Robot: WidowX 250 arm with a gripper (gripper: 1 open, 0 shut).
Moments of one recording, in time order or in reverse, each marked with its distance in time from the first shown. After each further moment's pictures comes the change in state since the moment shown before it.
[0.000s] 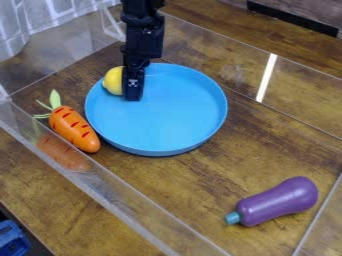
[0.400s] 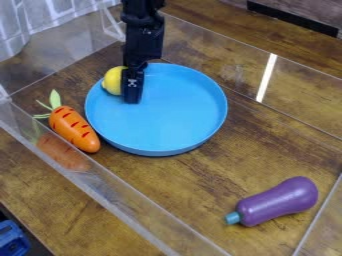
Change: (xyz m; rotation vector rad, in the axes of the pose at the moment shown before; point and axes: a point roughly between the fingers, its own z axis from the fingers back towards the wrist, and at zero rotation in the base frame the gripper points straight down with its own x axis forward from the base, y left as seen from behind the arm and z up) arm -0.002 -0.001 -0.001 -0.017 0.020 -0.006
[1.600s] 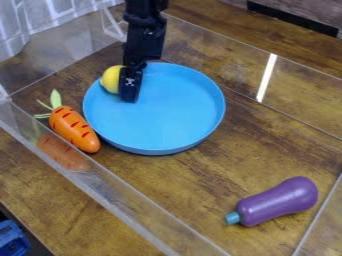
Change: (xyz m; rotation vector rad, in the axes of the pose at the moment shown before) arm 0.000 0.005 -0.002 0.023 0.049 -0.044
